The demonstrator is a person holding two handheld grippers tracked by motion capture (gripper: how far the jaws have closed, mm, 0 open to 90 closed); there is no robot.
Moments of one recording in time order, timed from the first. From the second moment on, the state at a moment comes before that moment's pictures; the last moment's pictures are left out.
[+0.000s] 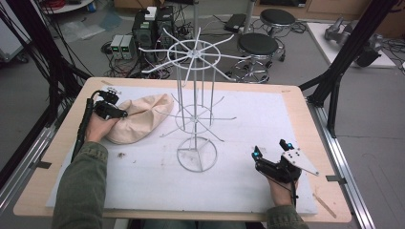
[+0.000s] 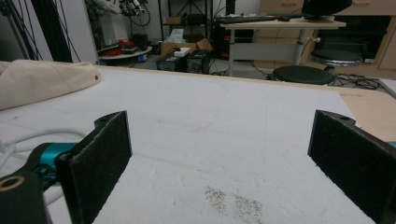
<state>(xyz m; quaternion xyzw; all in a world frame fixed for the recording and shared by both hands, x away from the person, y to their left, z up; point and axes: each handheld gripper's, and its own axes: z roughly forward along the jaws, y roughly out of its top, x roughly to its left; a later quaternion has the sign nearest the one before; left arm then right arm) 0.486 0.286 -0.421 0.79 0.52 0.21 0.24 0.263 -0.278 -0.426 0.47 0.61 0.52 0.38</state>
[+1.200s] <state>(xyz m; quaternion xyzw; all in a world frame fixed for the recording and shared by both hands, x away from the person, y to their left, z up) 0.428 0.327 -0.329 0.67 0.52 0.26 0.46 0.263 -0.279 -0.426 0.47 0.60 0.52 0.38</state>
